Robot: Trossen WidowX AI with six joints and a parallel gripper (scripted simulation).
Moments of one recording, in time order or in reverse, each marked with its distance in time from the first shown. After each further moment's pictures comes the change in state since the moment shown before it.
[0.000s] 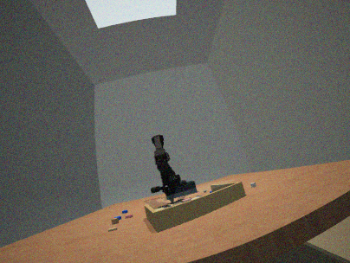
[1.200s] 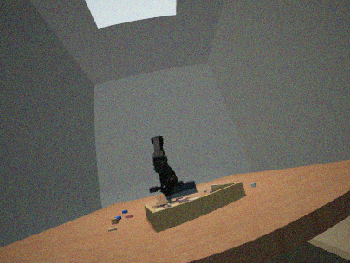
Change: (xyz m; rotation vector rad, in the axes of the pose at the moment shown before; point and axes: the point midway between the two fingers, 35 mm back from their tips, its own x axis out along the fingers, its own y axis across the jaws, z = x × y) arm -0.001 -0.001 -0.043 -0.003 0.001 -0.001
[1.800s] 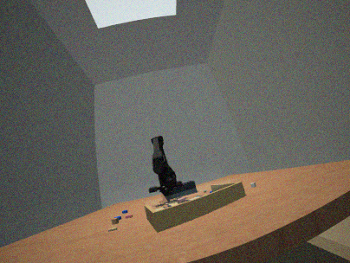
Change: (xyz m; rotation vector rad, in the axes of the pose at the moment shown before) arm -0.001 -0.001 -0.019 0.001 0.002 -0.001
